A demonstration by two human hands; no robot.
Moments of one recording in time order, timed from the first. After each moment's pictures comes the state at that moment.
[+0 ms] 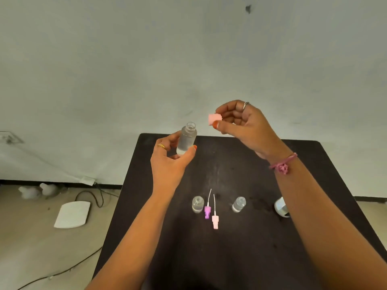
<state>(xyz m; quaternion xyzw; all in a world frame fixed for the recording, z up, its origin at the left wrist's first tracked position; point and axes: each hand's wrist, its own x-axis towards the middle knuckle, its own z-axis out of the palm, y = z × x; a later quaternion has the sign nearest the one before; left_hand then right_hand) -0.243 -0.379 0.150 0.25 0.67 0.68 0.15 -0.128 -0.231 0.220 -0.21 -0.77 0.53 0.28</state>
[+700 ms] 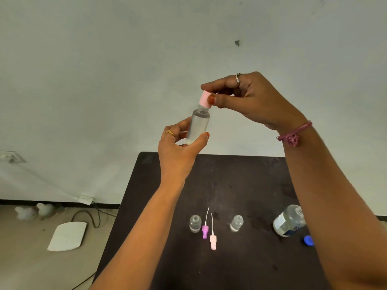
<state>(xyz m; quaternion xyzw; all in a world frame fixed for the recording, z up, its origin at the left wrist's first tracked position) -0.231 -0.347 0.224 0.29 0.63 0.71 0.11 -0.135 -0.219 0.326 -0.10 -0.89 0.37 0.26</state>
